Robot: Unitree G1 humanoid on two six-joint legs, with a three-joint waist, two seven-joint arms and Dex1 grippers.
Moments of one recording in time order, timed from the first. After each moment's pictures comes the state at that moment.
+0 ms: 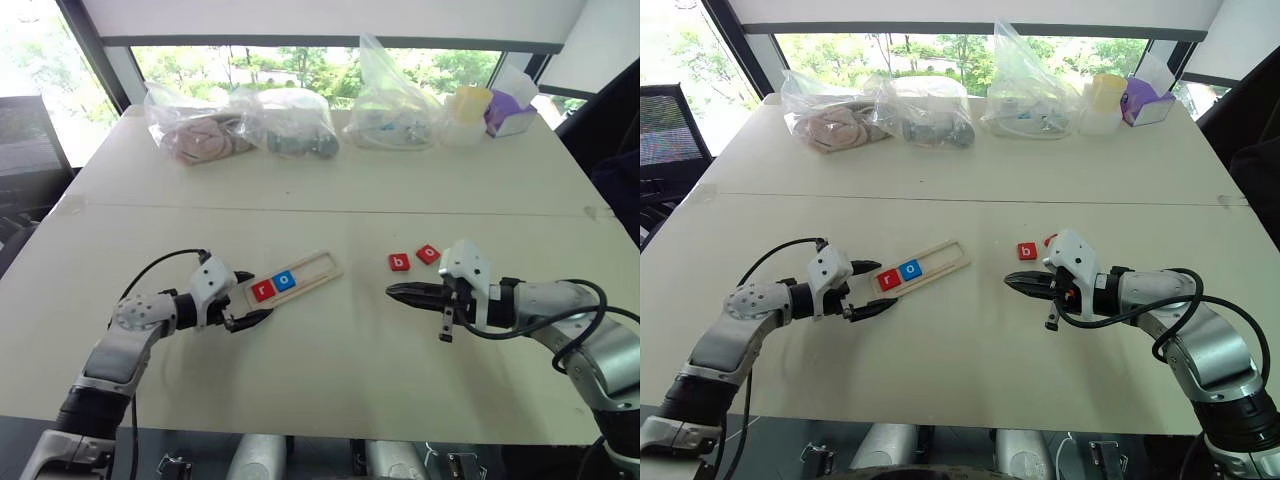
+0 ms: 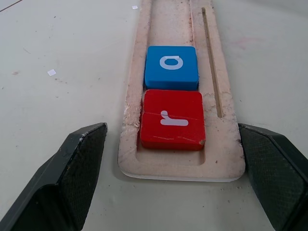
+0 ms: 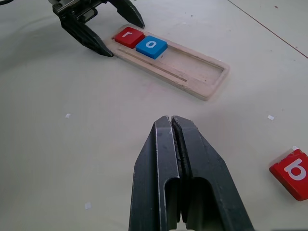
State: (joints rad) left arm -0.19 0.64 -0.07 0.02 -0.22 0.21 -0.96; right arm -0.16 -0.82 -0.02 -0.45 0.52 0.59 0.93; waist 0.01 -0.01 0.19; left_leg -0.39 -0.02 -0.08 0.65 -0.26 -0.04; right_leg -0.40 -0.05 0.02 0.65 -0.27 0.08
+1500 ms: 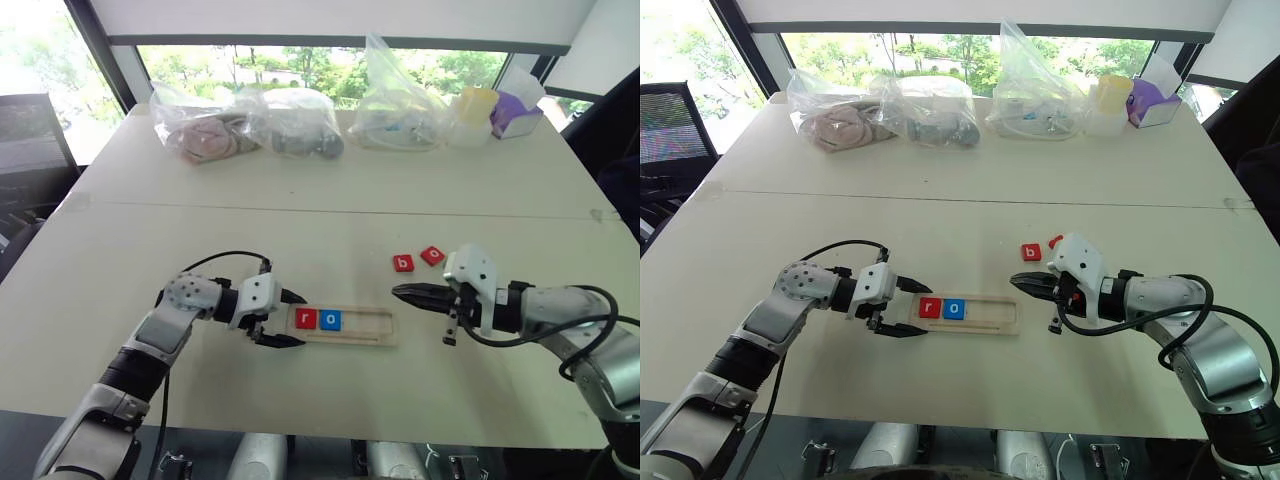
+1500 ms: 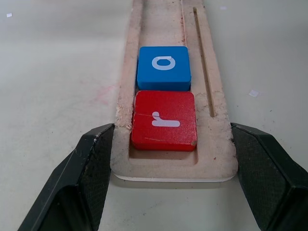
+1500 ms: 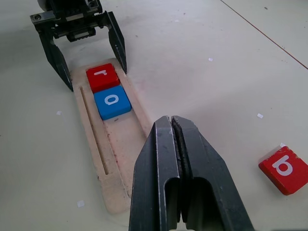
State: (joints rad) left arm -0.41 0.58 -0.32 0.19 -0.15 -0.04 -1.30; right arm -0.10 -0.83 -0.05 -0.50 0.50 0.58 0.90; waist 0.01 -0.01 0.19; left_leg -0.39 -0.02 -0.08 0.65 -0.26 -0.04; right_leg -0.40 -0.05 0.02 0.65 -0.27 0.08
